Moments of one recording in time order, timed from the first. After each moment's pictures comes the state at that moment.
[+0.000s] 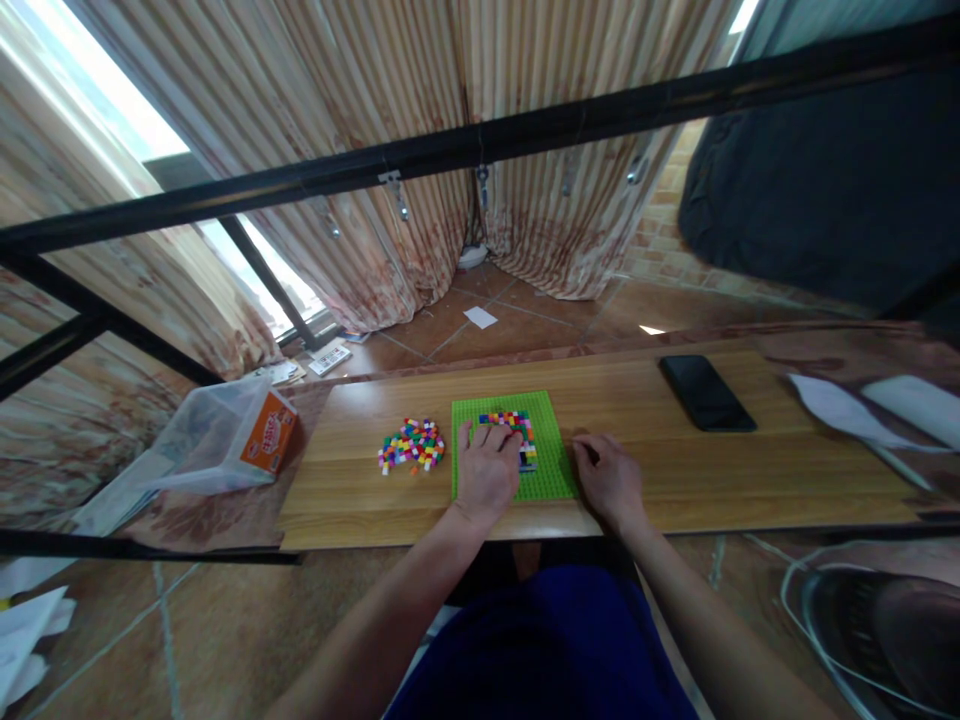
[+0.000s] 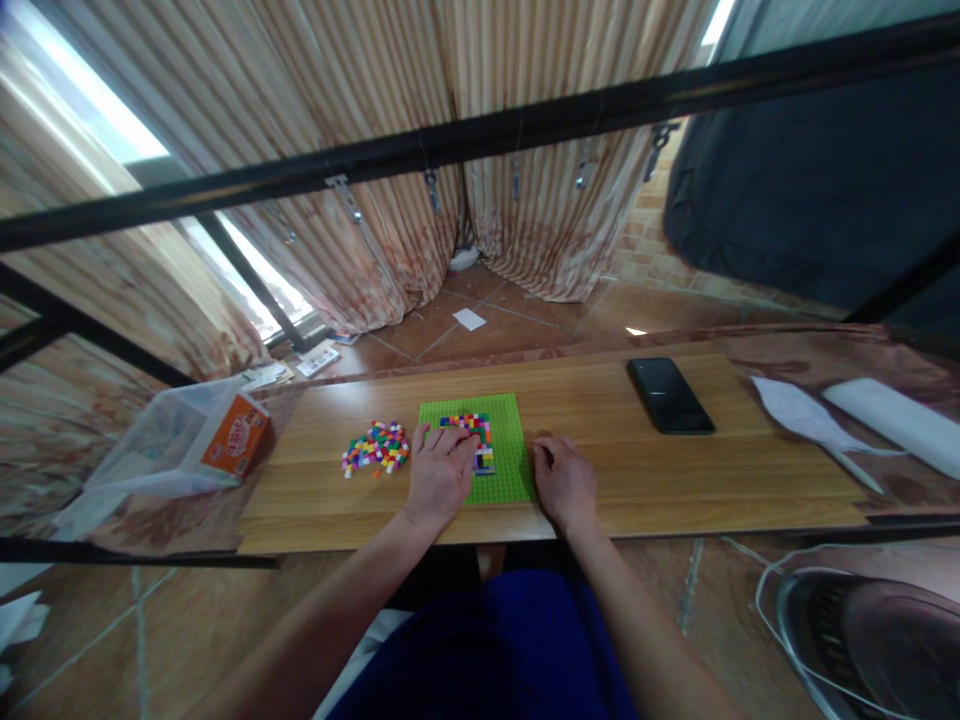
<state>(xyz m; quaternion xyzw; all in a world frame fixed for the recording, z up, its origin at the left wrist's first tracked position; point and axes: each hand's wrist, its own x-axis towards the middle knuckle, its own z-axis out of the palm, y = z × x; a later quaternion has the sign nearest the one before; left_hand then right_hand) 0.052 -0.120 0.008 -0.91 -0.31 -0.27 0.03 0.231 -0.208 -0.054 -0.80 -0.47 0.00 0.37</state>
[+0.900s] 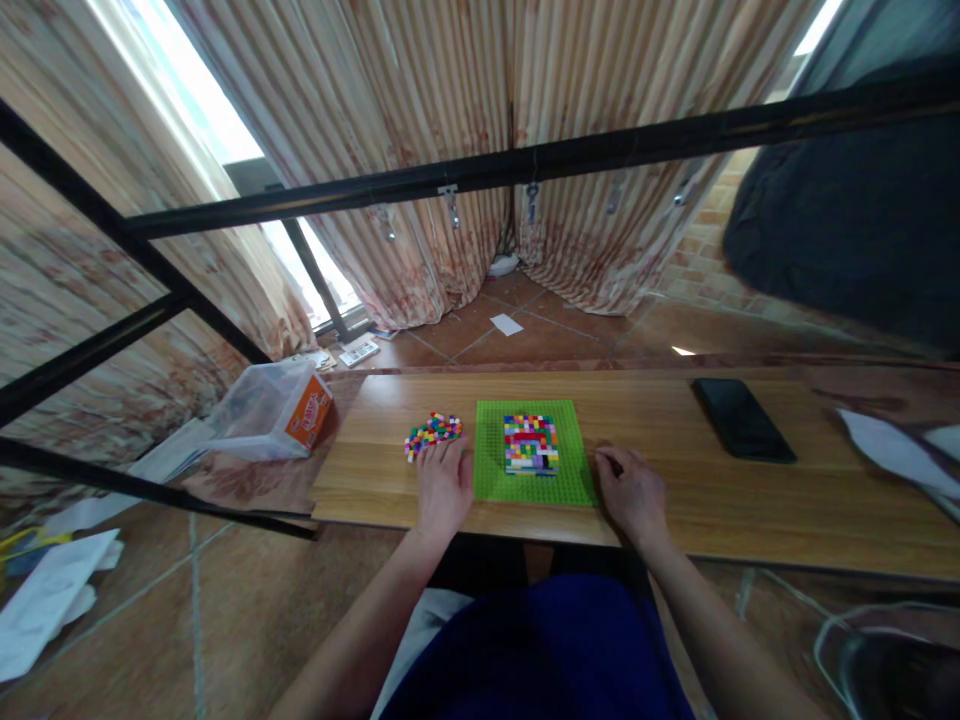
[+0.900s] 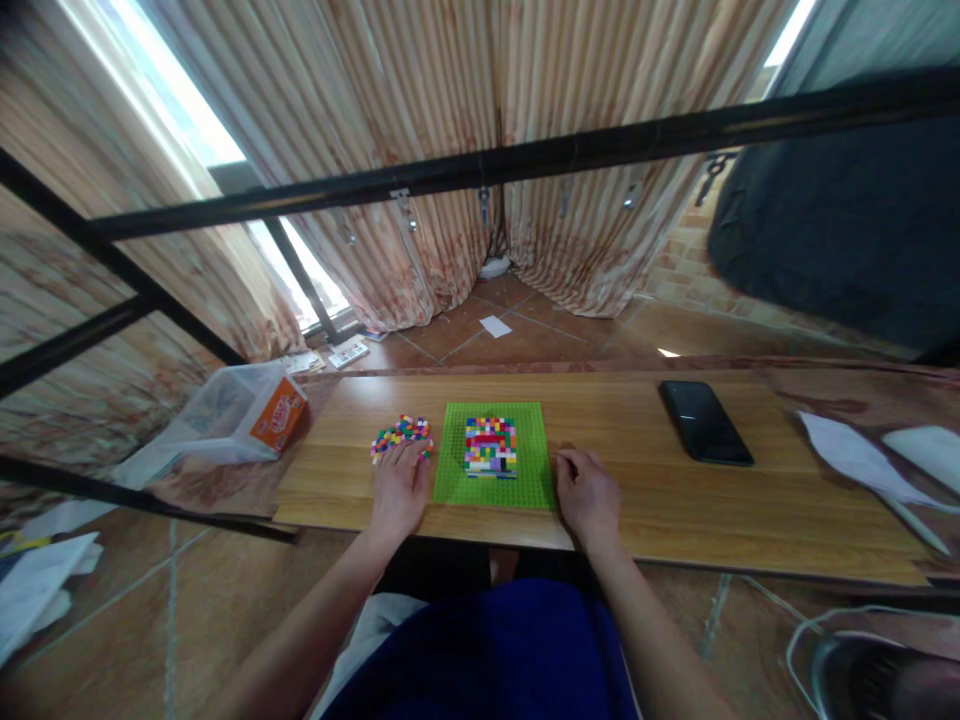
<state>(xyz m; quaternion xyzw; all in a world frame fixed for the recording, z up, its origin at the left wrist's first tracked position) -0.033 -0.114 -0.005 -0.83 -0.47 -0.29 -0.06 0.234 -0.210 -0.060 -0.80 -0.48 -0.02 0.36</state>
